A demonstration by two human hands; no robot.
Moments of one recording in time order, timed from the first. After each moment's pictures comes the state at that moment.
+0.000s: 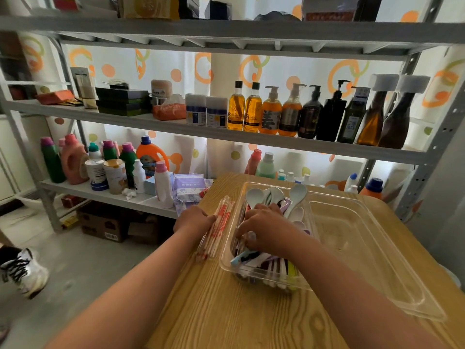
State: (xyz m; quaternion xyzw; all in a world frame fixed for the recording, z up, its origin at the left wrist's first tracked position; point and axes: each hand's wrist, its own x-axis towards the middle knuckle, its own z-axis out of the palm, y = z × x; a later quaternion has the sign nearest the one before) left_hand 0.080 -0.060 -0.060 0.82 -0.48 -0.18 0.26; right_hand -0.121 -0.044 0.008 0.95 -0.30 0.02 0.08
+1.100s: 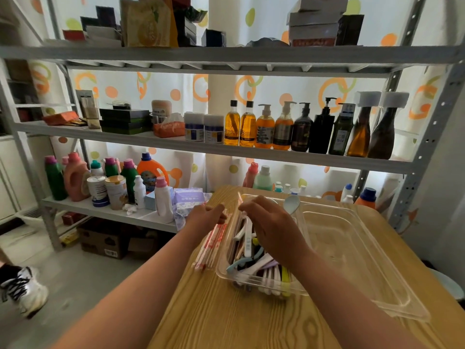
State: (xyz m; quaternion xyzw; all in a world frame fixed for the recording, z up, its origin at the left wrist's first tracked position) left_hand 0.042 -0.037 -0.009 0.70 -0.47 -0.27 0.47; right_hand -0.138 -0.025 0.018 0.88 -0.20 0.42 0.09
